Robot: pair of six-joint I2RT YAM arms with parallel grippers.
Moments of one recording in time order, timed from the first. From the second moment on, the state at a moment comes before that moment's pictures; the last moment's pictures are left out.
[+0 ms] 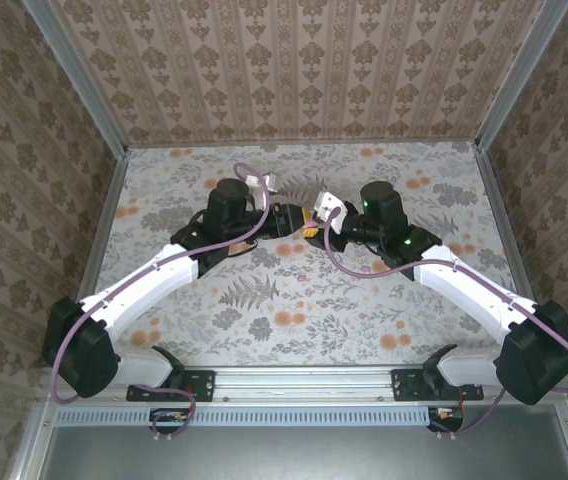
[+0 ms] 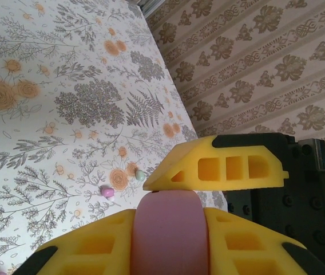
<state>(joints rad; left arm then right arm) -0.71 1.32 1.02 -0.07 0.45 -0.77 0.54 1.28 0.96 -0.08 -0.44 -0.47</state>
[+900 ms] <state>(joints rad) -0.57 1.26 0.97 0.15 0.60 -1.23 0.40 1.28 0.90 0.26 -0.70 -0.34</state>
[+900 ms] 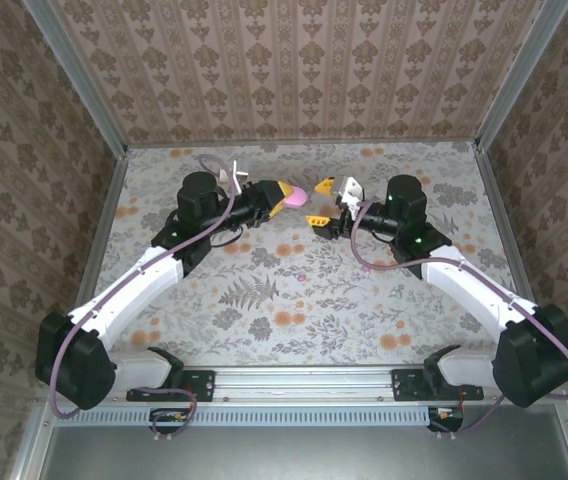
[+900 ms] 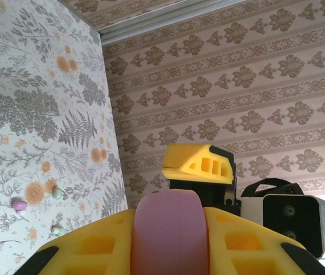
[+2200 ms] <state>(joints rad) -0.57 1.26 0.97 0.21 0.61 -1.27 0.42 1.42 1.05 0.28 -0.84 -0.31</state>
